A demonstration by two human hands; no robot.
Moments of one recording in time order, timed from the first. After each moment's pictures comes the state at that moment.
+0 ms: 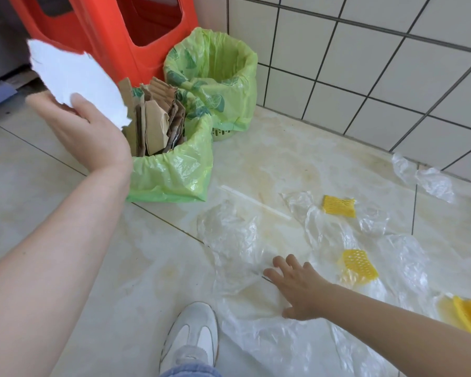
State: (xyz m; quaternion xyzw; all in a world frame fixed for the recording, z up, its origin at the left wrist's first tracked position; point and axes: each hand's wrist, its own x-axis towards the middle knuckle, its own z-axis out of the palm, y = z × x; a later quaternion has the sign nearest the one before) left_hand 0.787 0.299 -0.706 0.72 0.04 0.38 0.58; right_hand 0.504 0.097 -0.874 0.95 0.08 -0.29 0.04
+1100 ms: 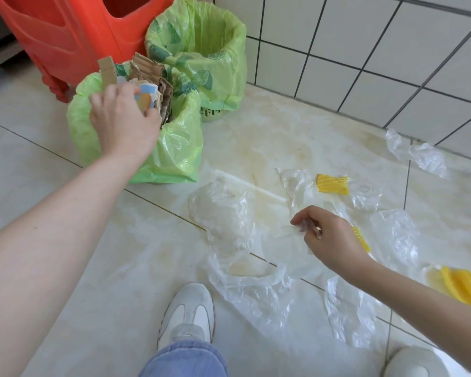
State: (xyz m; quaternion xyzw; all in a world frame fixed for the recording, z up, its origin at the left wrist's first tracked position) left_hand 0.775 0.277 -0.723 0.96 -0.12 0.13 0.23; right_hand 0.492 0.072 -0.799 0.88 -0.25 0.04 -0.41
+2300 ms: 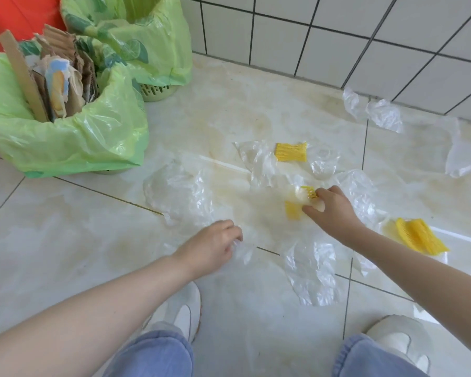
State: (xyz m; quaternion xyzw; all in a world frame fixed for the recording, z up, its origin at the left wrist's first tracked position) left_hand 0.567 0.225 -0.879 0.78 -0.55 -0.24 0.20; right_hand 0.429 -0.021 -0.860 0.87 -0.40 -0.05 -0.29
